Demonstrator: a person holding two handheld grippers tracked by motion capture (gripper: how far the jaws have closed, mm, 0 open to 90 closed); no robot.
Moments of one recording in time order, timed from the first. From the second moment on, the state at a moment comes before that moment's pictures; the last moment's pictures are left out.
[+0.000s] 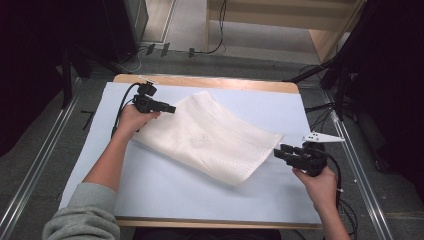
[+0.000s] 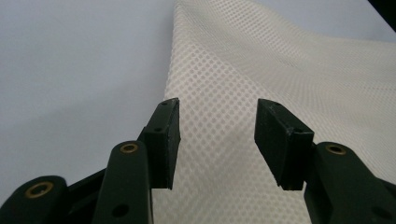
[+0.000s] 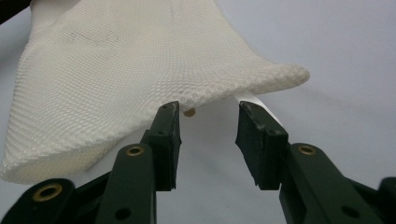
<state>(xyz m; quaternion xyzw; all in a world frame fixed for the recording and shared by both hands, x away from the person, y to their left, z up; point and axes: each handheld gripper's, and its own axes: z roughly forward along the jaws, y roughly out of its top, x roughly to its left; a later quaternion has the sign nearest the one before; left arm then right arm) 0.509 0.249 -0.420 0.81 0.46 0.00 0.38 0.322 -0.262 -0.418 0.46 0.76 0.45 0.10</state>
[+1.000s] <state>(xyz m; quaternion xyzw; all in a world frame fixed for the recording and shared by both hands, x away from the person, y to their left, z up) 0.504 0.263 -0.416 0.81 0.43 -0.05 0.39 0.323 -0.274 -0.416 0.47 0.75 0.46 0.11</state>
